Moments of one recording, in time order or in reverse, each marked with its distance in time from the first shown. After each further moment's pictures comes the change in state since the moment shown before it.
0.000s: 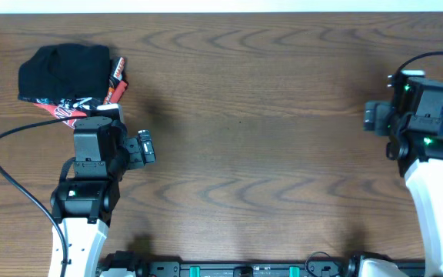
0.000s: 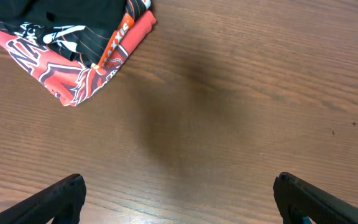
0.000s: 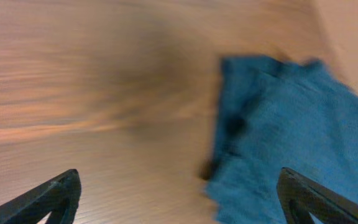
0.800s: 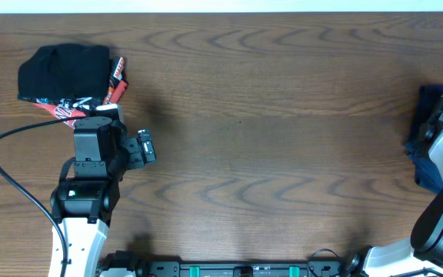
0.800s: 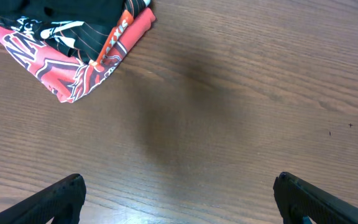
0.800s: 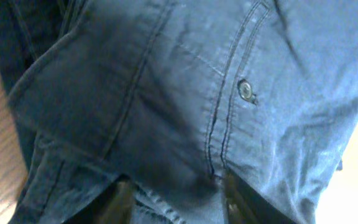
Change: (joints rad) left arm 0.000 0.000 0.000 -0.003 0.003 -0.018; right arm -0.311 0.401 0.003 0.157 0.205 0.047
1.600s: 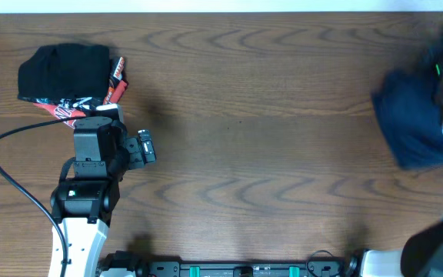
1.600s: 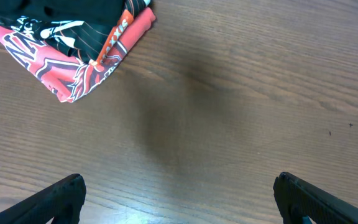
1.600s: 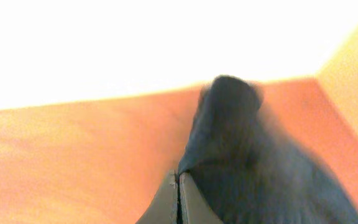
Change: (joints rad) left arm 0.000 0.000 0.000 -0.001 0.000 0.000; right arm 0.218 -0.154 0.481 -0.028 -0.645 0.000
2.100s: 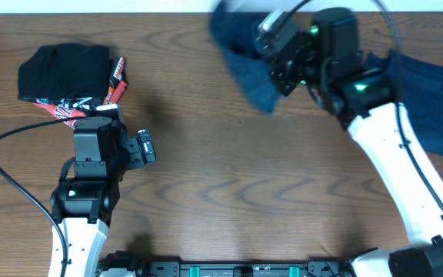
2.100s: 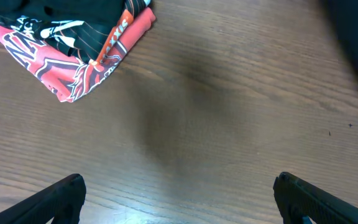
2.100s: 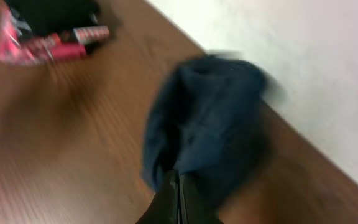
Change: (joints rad) left arm 0.000 0.000 0.000 0.000 0.000 -0.003; right arm 0.641 0.026 0.100 -0.260 -0.100 -0.274
